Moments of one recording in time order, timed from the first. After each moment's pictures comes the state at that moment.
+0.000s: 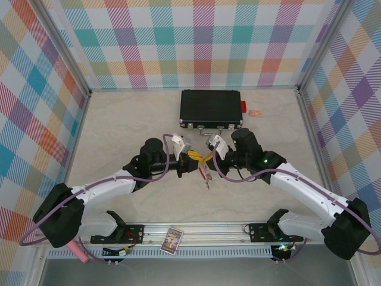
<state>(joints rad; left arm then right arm) -0.70 1.26 0.62 0.40 0.61 -0.21 0.70 1.11 0.85 -0.40 -0.45 -0.12</state>
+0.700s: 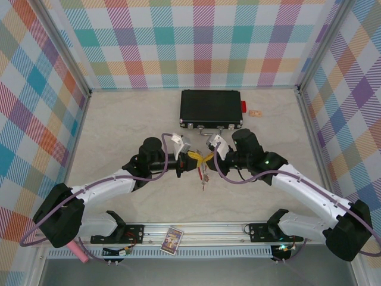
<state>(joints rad) -0.70 1.26 0.62 0.43 0.67 -0.22 0.71 1.09 0.85 -0.40 -0.43 -0.11</state>
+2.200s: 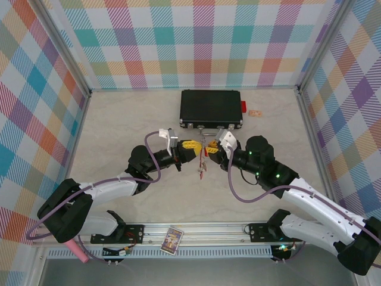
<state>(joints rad) -0.70 1.31 0.52 1.06 0.58 -0.45 0.77 0.90 0.75 -0.10 -0.22 -0.17</state>
